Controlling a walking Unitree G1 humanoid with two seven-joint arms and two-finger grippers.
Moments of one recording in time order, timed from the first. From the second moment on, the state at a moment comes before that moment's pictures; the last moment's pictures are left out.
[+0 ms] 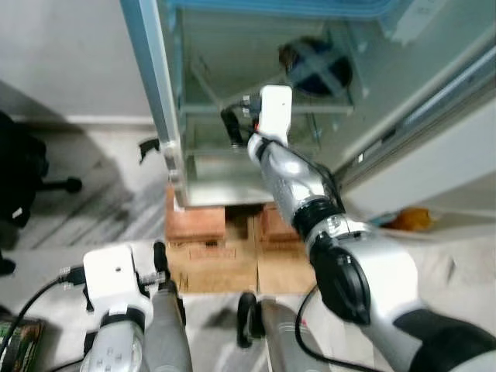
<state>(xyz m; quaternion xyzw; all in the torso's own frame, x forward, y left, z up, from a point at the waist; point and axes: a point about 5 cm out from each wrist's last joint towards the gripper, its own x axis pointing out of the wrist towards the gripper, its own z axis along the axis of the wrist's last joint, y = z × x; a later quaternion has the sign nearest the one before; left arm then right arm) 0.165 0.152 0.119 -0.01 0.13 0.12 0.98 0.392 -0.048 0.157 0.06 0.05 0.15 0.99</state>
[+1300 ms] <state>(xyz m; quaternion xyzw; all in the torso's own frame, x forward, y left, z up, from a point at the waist) 0.256 0.151 0.089 0.03 0.06 0.00 1.00 0.294 -0.145 0.108 -0.03 -0.03 0.13 0.99</state>
